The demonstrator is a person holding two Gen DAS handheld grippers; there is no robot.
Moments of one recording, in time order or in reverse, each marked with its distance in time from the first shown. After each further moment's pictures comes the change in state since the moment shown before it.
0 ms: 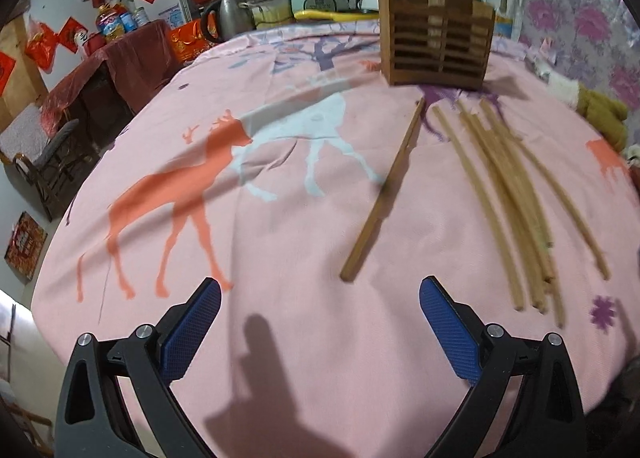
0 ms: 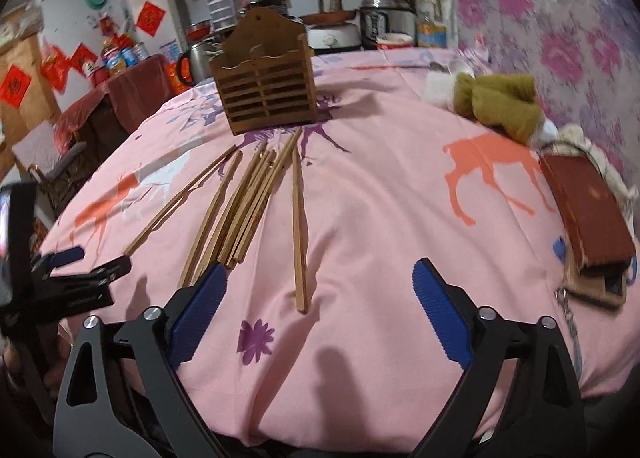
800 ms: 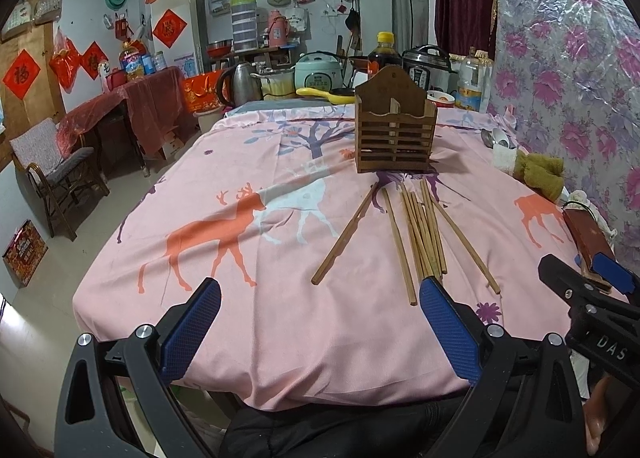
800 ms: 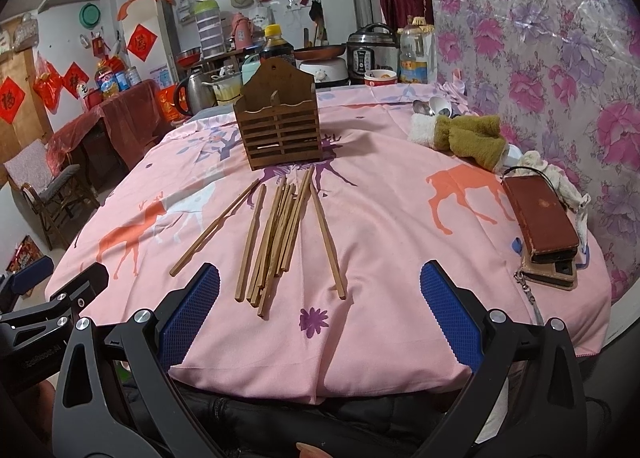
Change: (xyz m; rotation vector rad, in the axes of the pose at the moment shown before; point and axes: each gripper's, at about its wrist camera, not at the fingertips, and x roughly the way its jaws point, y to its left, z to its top) left arm -0.147 -0.016 -0.040 -0.057 -0.264 -0.039; right arm -0.083 0.043 0.002 0.081 -0.088 -0.070
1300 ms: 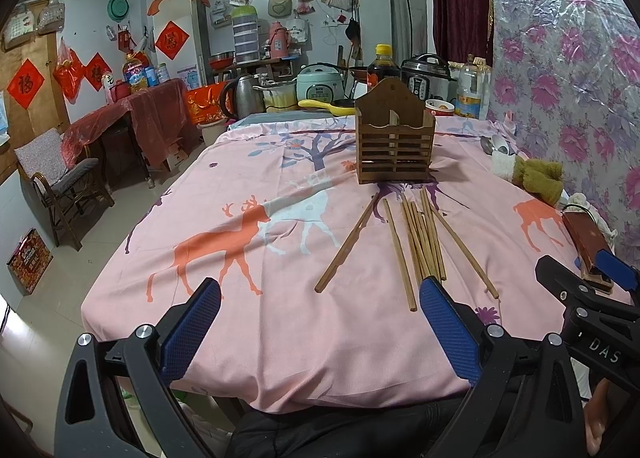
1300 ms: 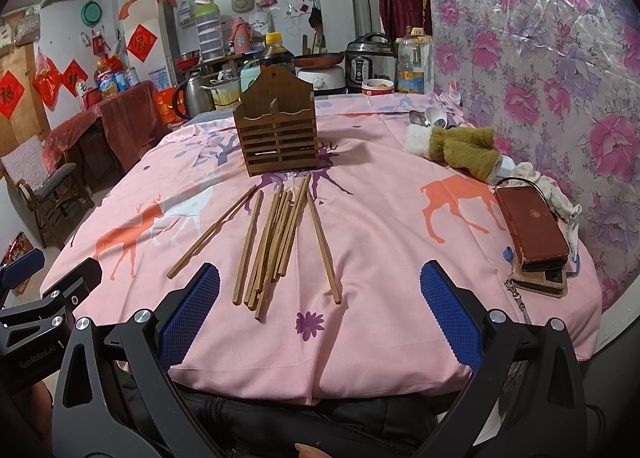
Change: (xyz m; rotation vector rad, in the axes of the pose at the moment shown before) left arm -0.013 0.002 0.013 0.015 -0.049 0.019; right arm -0.008 0.002 0.006 -0.033 -0.035 -0.027
